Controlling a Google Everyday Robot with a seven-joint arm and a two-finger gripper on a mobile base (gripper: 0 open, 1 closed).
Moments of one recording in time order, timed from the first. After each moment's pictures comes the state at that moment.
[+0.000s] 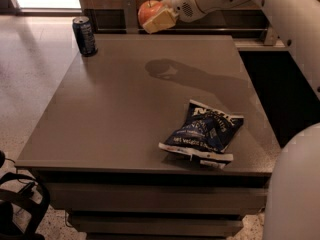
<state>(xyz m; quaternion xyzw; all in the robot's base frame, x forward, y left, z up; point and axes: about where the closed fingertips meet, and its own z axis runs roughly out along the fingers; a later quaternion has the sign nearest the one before) 0.747 -0.009 0.977 -0.51 0.70 0.16 0.48</state>
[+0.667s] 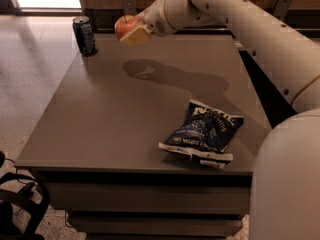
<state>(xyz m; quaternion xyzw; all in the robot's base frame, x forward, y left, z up) 0.754 0.060 0.937 -0.54 0.67 0.18 0.48</state>
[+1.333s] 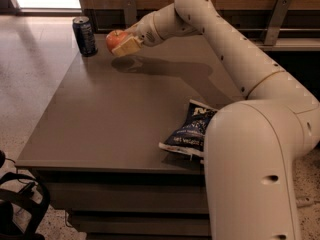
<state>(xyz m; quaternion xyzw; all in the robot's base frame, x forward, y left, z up) 0.789 0.100 0.879 -0.55 0.66 0.26 0.44</state>
